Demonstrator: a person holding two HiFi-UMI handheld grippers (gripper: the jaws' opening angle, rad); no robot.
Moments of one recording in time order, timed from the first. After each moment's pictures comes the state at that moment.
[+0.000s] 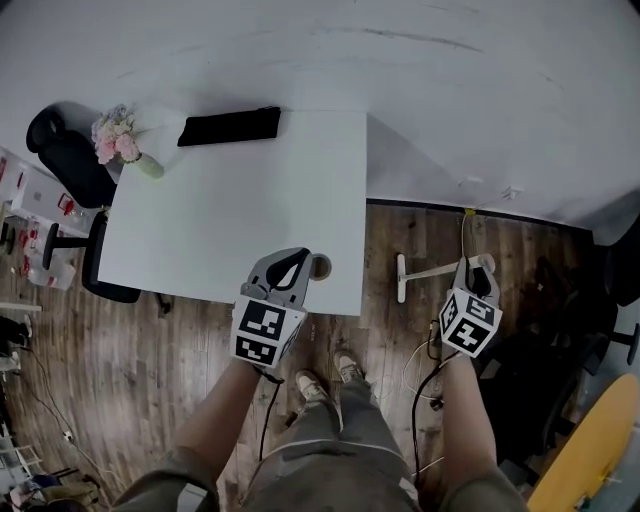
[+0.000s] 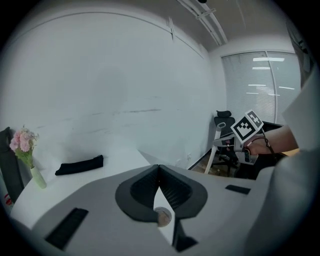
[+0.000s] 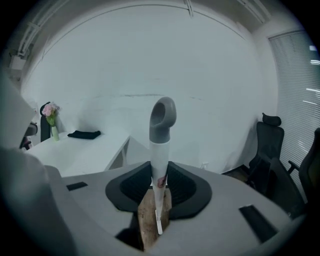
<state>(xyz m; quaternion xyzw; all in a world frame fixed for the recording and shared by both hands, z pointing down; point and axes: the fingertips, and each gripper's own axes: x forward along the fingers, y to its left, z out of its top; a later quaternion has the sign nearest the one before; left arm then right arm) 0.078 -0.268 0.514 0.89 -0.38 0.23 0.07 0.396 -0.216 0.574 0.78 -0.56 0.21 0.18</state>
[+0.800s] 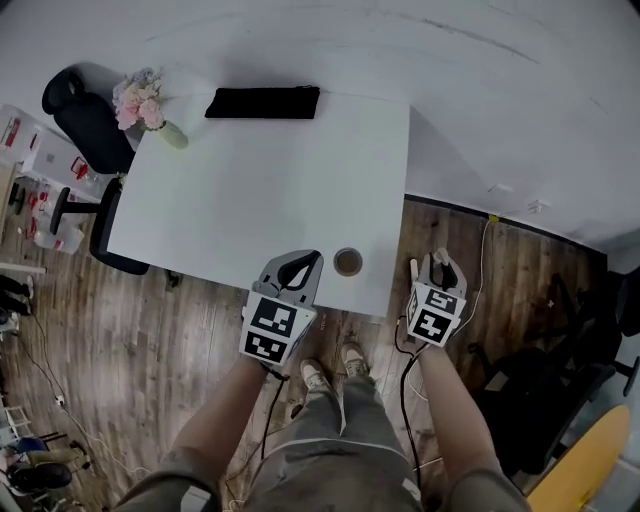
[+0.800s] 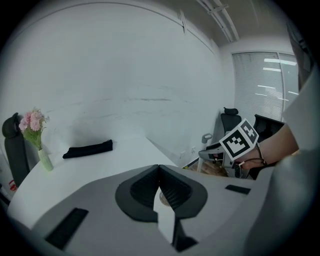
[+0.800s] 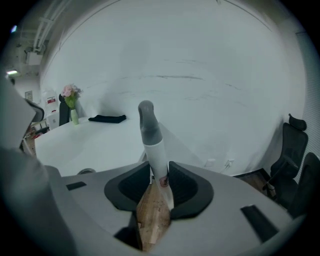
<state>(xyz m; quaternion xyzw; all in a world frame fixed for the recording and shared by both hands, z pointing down) 0.031 -0.268 0.557 0.87 -0.40 0.26 0.11 0.270 -0.271 0.650 0.71 -0.63 0.22 0.23</state>
